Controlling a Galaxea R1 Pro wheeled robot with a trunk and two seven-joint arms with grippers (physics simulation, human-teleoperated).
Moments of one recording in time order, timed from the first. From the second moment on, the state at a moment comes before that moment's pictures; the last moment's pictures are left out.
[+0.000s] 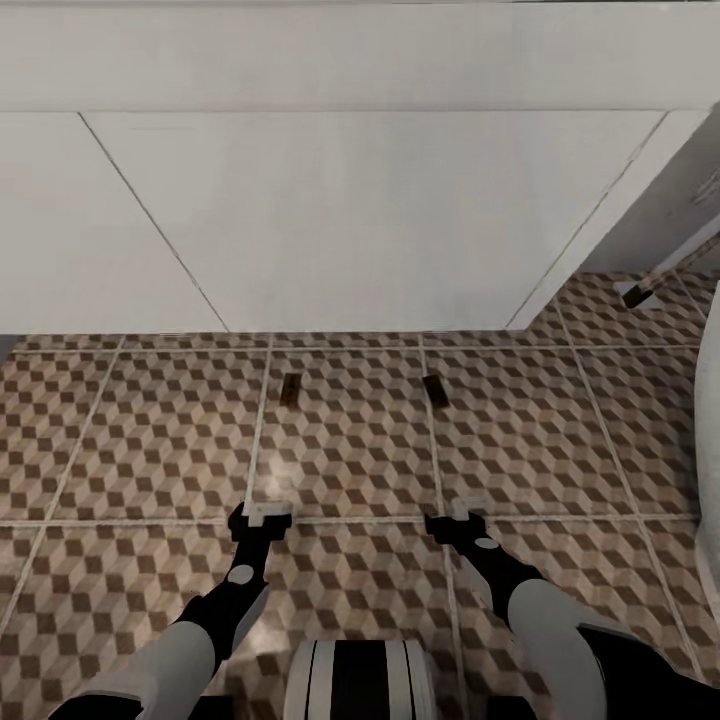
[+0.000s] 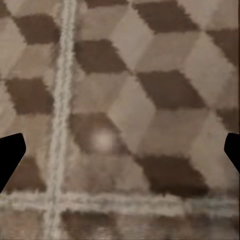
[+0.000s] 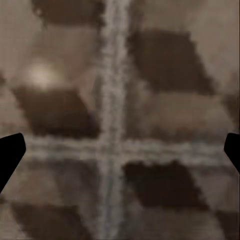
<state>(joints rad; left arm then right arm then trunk) -0.71 -0.09 -0.06 -0.31 -0.09 -0.38 0.27 -0.86 0.07 -0.22 -0.13 0.28 -0.12 -0.02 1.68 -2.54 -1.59</state>
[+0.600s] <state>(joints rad) -0.71 -0.09 -0.06 -0.31 -0.09 -0.38 0.27 -0.86 0.07 -0.22 -0.13 0.28 -0.12 -0.02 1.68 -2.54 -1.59</state>
